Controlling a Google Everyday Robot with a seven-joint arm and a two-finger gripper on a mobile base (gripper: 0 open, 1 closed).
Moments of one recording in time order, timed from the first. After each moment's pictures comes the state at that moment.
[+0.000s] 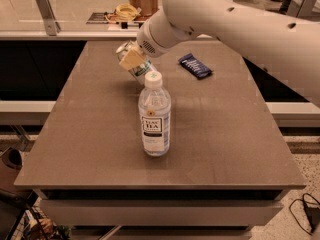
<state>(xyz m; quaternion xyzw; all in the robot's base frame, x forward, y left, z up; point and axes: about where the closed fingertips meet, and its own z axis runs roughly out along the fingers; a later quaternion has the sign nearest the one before) 0.679 0.062 0.914 -0.49 0.76 0.09 0.41</state>
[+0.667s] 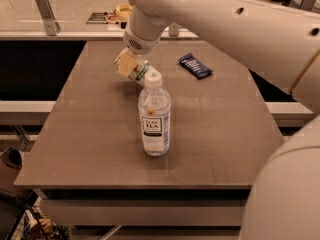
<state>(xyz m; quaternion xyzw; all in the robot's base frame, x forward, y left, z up) 0.681 0.070 0.895 -0.54 0.78 0.01 0.30</state>
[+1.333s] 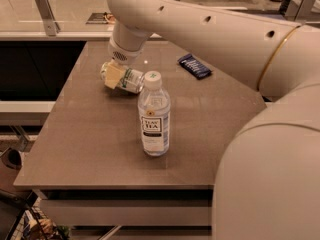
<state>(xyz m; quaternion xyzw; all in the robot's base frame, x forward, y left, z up) 0.677 0.115 0.860 -0.57 0.77 0.03 0.27</state>
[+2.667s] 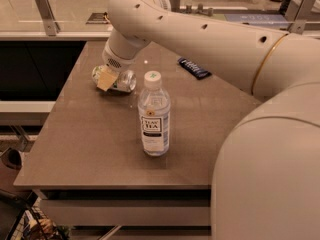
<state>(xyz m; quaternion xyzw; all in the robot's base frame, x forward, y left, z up) 0.675 0.147 0.842 -0.59 0.75 0.08 0.29</state>
